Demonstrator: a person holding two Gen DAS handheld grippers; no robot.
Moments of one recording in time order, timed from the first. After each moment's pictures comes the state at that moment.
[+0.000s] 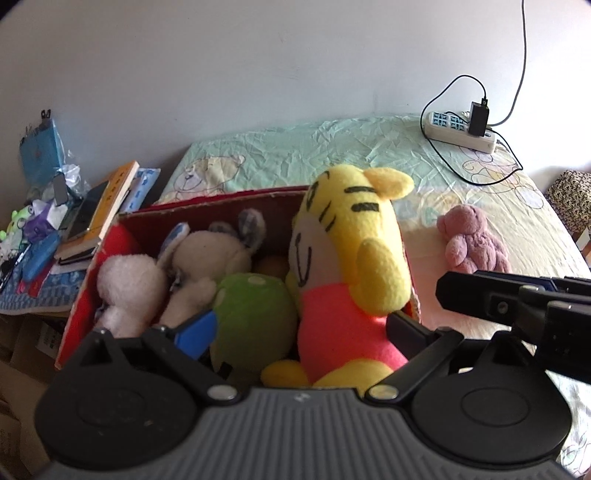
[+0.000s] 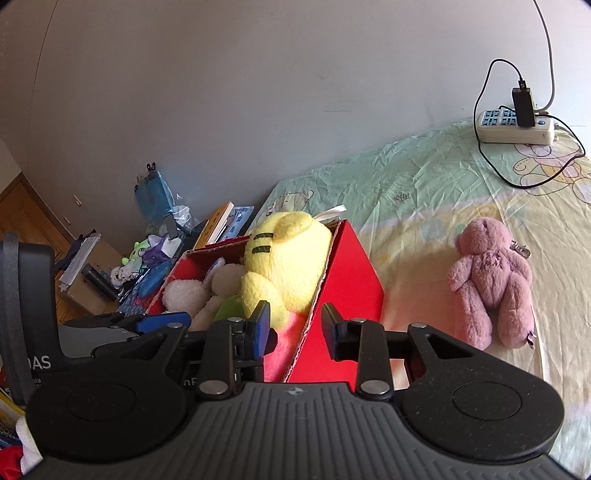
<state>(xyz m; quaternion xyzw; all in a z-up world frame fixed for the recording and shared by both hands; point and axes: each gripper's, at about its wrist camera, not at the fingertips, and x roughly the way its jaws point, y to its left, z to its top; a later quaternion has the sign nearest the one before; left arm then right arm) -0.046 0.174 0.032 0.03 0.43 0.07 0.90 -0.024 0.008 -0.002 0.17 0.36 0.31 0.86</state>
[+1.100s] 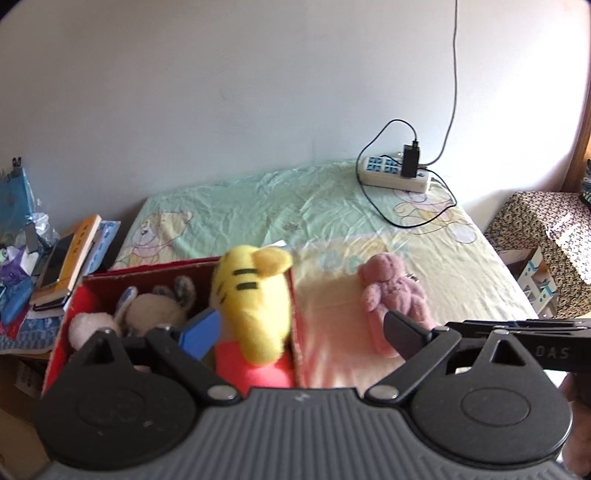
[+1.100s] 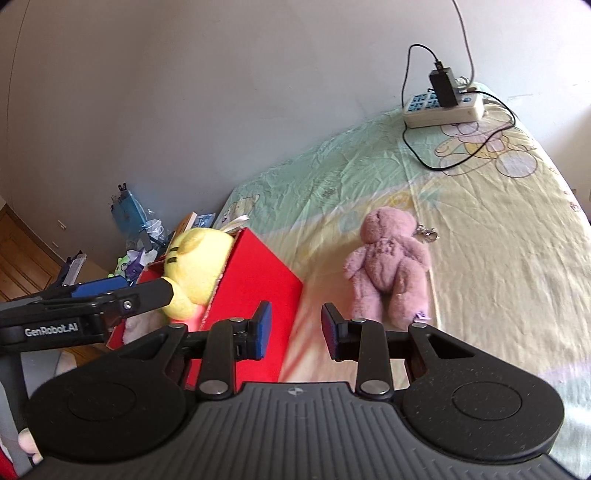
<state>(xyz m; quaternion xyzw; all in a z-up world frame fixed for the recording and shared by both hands) -0.053 0.099 0.083 0.04 0.37 0.01 0.93 -0.005 -0.112 -0.024 0.21 0.40 0.28 0.85</state>
